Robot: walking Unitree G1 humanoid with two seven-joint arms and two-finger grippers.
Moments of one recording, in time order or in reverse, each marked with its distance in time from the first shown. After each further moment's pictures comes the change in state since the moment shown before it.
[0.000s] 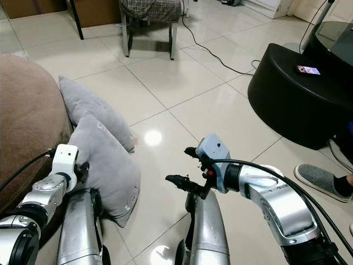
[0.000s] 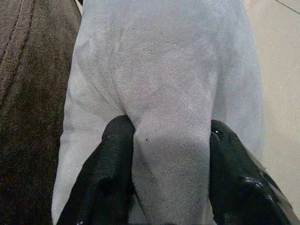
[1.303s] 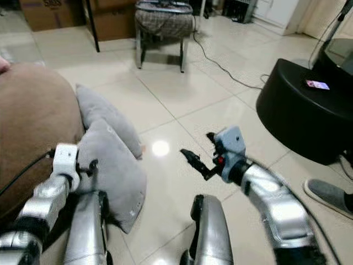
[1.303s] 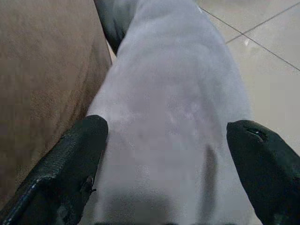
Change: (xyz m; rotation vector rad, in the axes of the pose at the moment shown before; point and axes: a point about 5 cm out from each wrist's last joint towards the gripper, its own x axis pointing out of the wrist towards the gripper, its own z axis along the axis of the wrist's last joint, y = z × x) left arm -0.006 -0.004 0.011 -0.042 -0.127 0.026; right arm -0.010 -0.017 -0.002 0.129 -0.174 -0.297
